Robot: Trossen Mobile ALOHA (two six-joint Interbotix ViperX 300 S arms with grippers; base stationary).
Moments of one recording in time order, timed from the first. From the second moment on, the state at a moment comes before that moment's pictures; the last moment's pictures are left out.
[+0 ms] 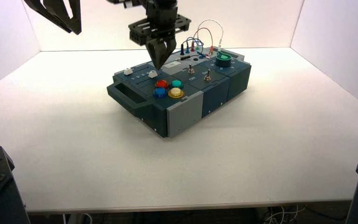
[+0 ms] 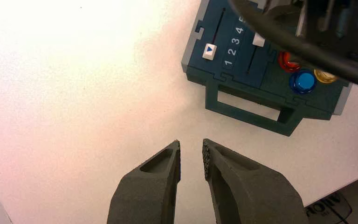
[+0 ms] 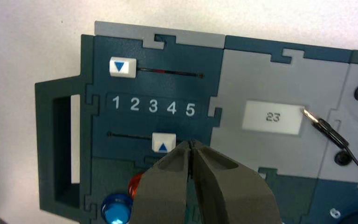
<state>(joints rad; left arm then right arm) -0.33 -0.46 0.83 0.01 0.80 0.18 0.75 0.48 0.03 0.00 0.85 -0.08</state>
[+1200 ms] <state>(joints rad) -0.33 -0.45 0.83 0.01 0.80 0.18 0.79 0.50 0.02 0.02 0.87 -0.08</state>
